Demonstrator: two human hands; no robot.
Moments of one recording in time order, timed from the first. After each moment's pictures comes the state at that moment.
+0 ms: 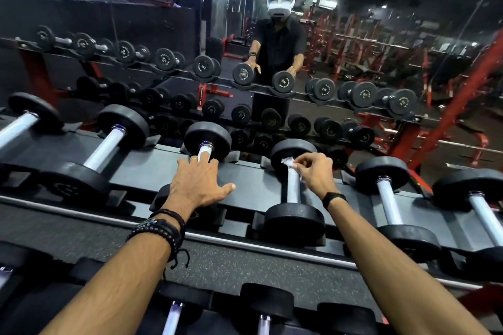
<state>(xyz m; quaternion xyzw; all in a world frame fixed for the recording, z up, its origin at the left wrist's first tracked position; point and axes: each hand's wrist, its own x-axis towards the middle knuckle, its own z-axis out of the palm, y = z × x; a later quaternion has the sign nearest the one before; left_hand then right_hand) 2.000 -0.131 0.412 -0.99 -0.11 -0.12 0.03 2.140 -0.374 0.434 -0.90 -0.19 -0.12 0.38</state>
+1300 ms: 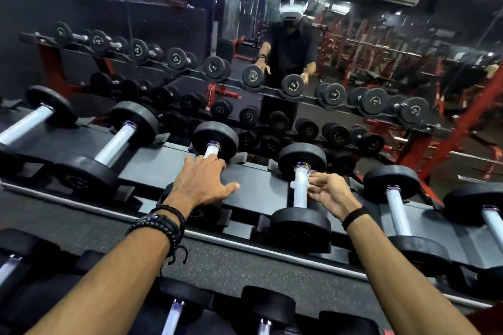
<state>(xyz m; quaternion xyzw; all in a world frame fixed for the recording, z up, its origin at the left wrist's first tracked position) 2.000 -0.119 0.409 -0.99 -0.09 -0.14 -0.03 2.147 -0.391 0.418 -0.66 0.04 0.19 0.73</state>
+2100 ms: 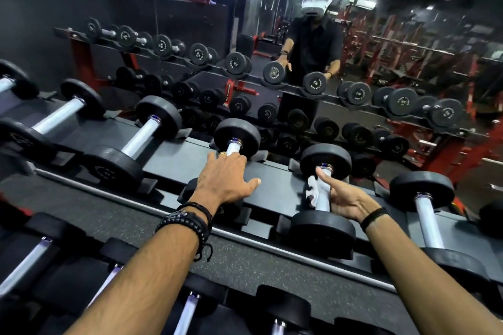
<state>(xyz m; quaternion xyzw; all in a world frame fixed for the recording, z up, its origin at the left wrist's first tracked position) 1.996 -0.128 0.414 -0.98 -0.11 -0.16 -0.04 2.153 -0.375 0.406 -0.60 -0.01 0.42 0.68</state>
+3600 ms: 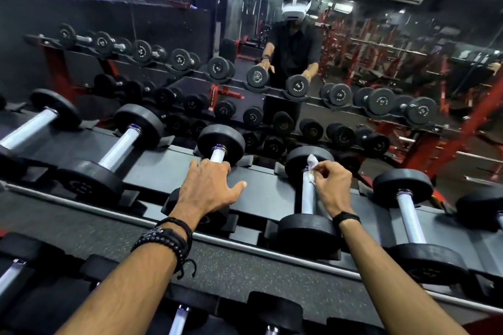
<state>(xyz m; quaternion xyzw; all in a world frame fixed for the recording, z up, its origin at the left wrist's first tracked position) 1.996 -0.124 0.410 -0.97 -0.11 -0.20 -0.05 2.150 -0.369 0.407 -0.87 -0.19 -0.25 0.39</state>
